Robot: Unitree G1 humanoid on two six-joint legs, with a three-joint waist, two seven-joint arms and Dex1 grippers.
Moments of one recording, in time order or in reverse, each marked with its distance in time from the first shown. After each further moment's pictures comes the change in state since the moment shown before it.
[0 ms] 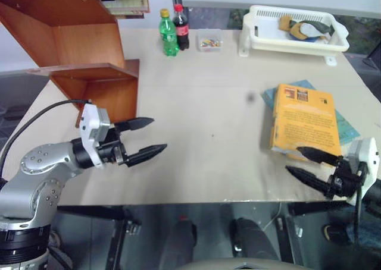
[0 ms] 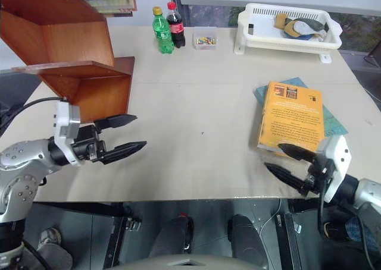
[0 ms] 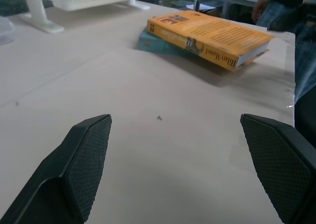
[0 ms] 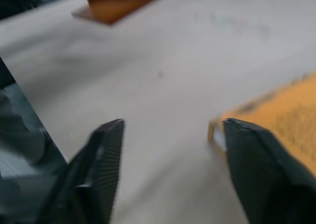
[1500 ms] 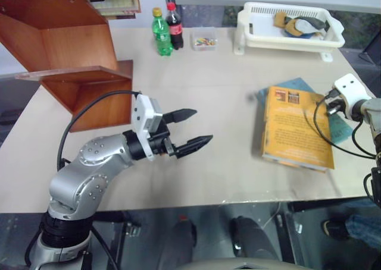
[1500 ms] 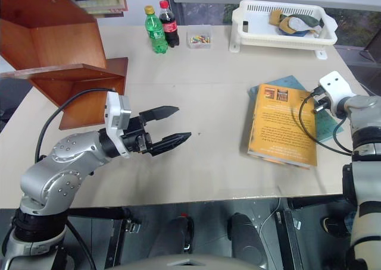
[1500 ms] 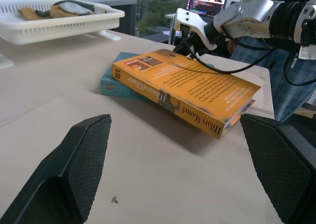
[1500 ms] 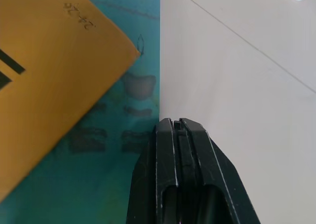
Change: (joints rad) left arm -0.160 -0.170 -0.222 -0.204 -0.036 0.171 0.316; right arm -1.252 -0.027 0.564 1.750 -1.006 -0.372 -0.108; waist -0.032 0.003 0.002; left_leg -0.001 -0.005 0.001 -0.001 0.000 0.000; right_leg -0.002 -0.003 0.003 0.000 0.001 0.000
